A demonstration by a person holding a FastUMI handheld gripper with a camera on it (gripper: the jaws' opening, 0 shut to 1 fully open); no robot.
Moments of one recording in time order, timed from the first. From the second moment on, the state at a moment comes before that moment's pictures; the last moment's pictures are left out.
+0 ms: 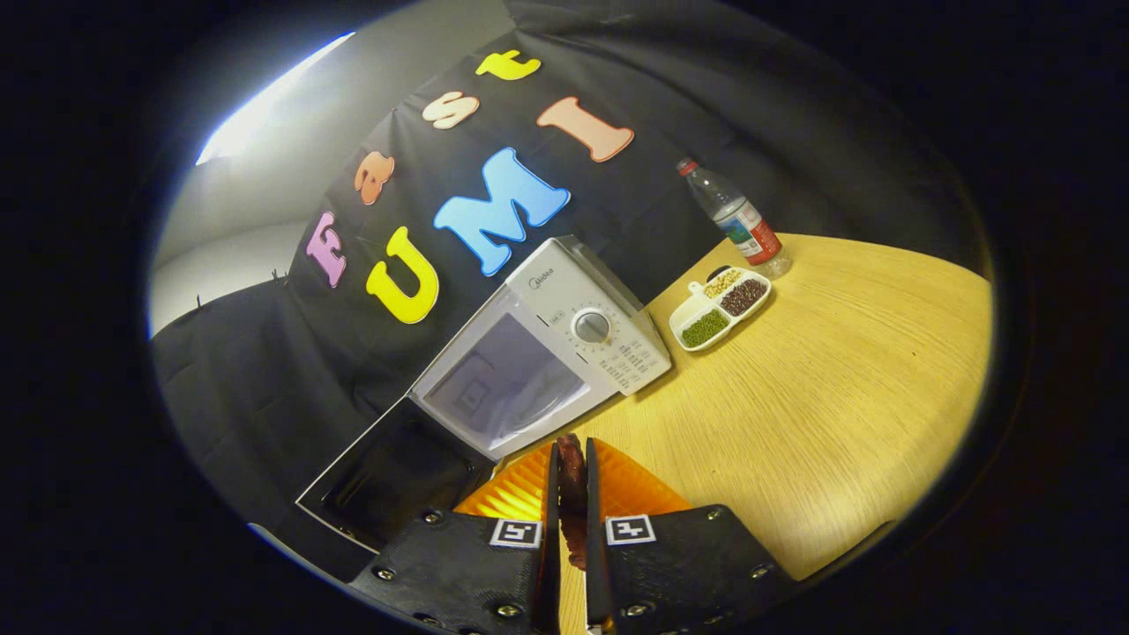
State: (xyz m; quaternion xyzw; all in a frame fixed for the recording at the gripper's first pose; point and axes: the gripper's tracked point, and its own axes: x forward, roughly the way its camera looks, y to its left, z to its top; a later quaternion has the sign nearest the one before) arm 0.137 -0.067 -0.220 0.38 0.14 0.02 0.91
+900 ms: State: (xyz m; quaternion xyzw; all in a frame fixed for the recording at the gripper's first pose) arm 0.388 0.058 -0.211 0.35 0.10 -0.03 0.93
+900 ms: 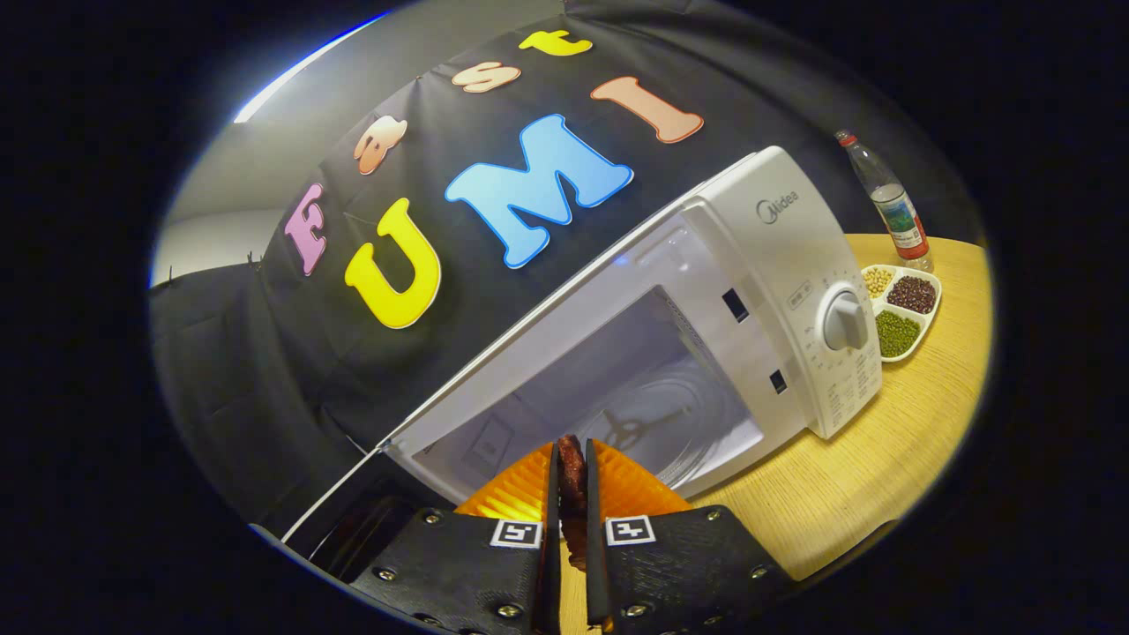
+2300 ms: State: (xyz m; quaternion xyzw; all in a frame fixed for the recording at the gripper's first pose) arm 0.480 0.030 -0.277 0.26 0.07 -0.17 0.95
